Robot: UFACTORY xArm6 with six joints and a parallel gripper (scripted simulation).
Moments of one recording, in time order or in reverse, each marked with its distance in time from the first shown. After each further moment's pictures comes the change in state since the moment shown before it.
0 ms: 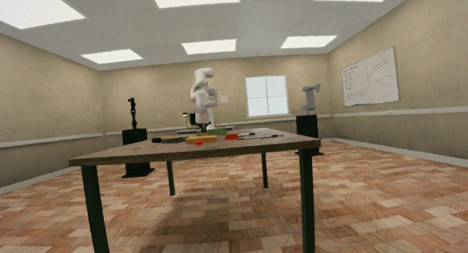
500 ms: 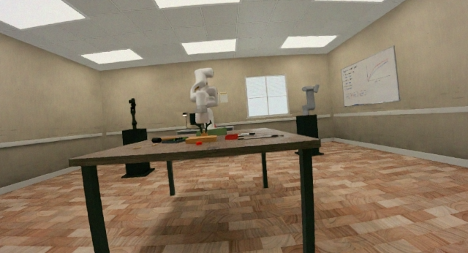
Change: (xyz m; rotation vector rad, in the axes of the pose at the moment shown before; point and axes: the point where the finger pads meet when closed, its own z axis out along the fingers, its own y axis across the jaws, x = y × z) arm 0.000 0.000 0.000 0.000 0.000 0.000
